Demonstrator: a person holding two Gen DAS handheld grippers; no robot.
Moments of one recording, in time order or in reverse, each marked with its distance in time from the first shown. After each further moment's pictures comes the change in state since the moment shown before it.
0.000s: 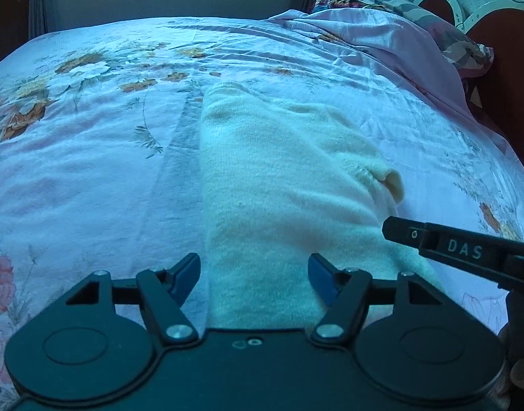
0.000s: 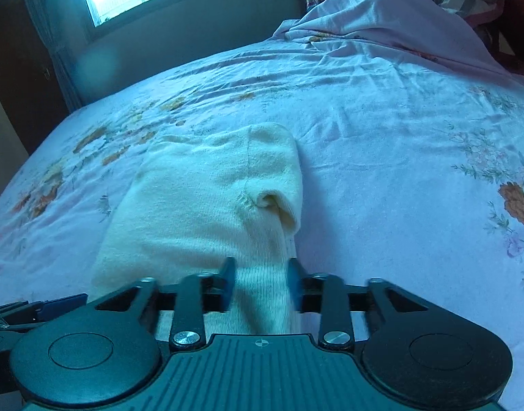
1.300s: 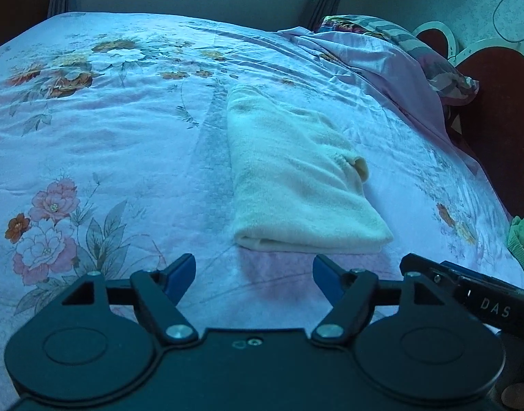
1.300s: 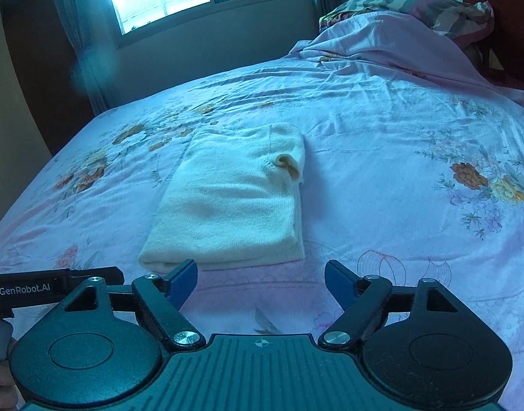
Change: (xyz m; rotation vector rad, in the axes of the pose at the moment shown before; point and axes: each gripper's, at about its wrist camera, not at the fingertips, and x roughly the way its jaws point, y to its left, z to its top) left arm -0.082 0.032 -0.042 -0.132 -0.013 -0.079; right arm -0.104 0.012 -0.057 -0.038 -0.037 0.045
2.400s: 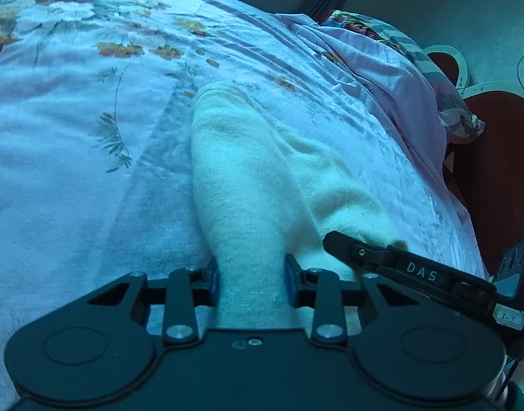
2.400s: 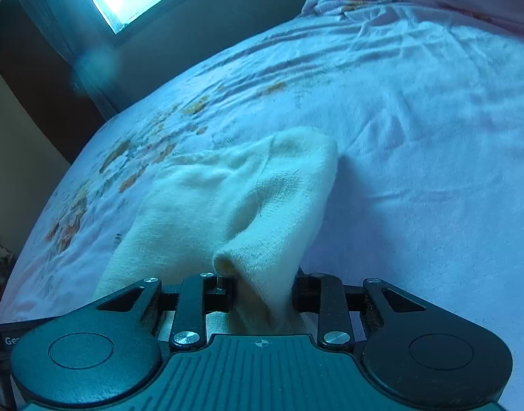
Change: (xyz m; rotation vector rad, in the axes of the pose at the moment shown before) left arm 0.146 0.015 0.096 -0.126 0.059 -0.179; right arm 0.190 -0.043 0.106 0.116 0.095 0.179
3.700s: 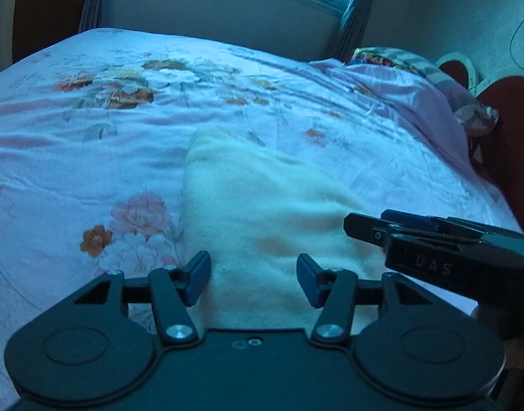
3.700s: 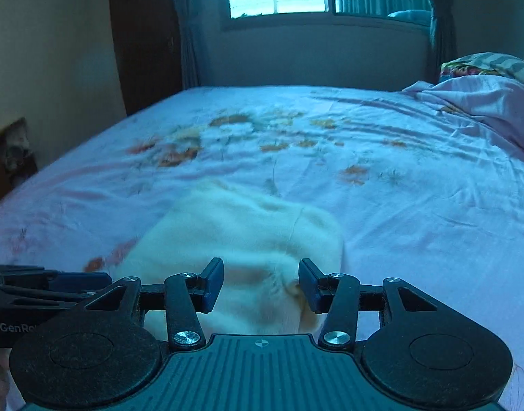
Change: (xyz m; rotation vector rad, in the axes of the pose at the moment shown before) left arm -0.167 0.042 -0.114 0.118 -0.170 0.259; right arm -0.068 0.173 -0.137 -0.478 -0.066 -0.020
